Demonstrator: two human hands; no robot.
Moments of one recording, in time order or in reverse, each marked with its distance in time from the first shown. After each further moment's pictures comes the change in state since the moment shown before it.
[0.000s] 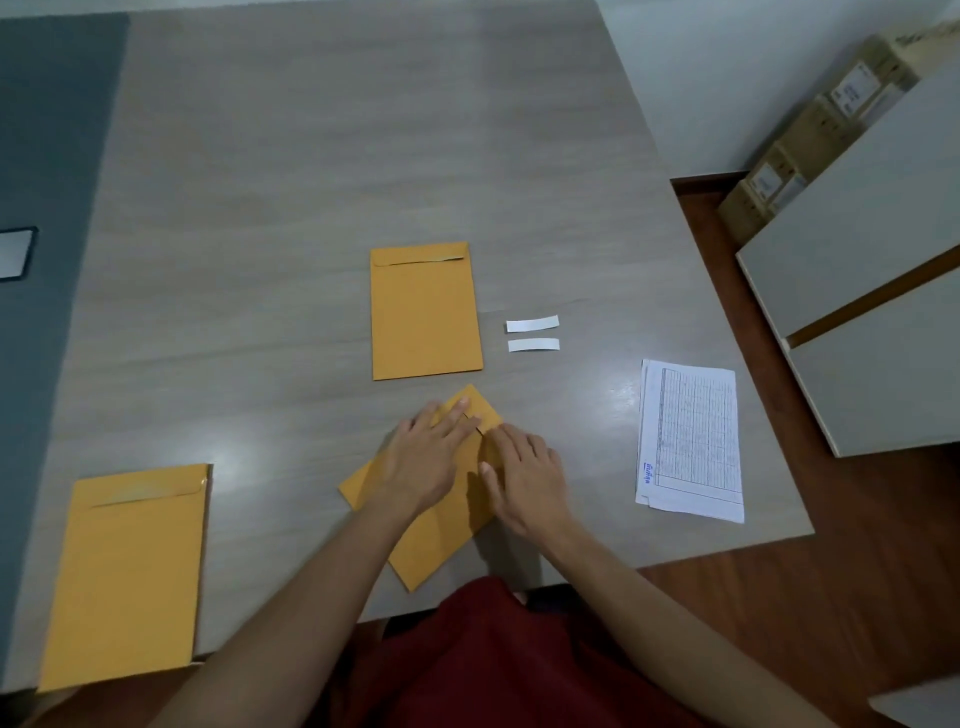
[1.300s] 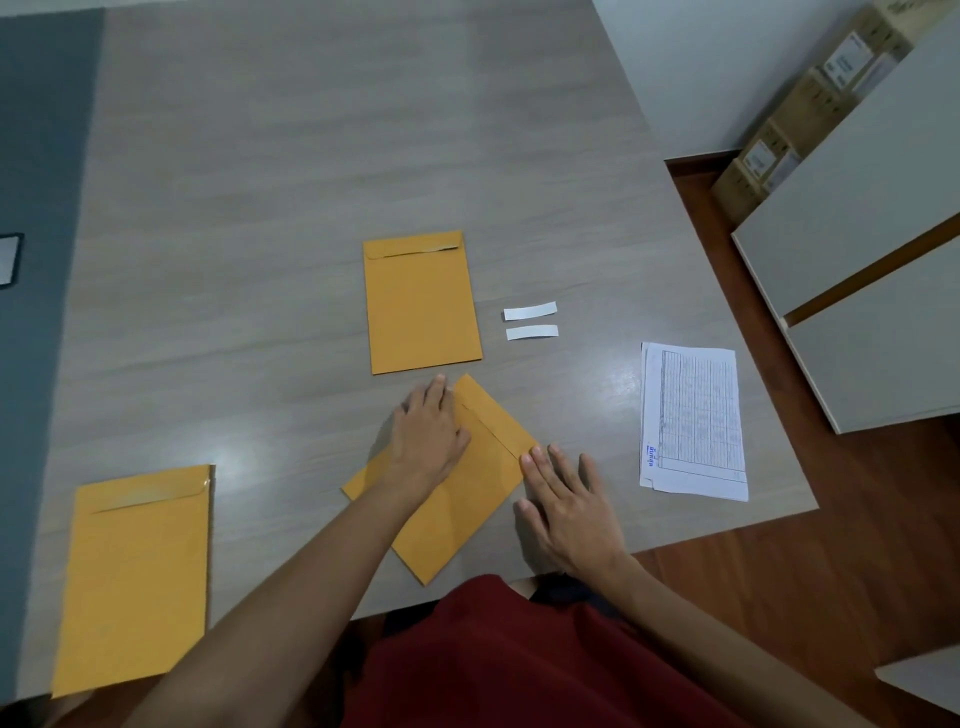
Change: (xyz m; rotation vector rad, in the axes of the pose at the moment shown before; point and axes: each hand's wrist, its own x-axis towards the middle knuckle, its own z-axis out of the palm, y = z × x) left_hand 0.016 0.003 -0.005 -0.088 -0.015 -0.208; right_hand -0.059 0.041 0.010 -0.180 -0.239 -0.049
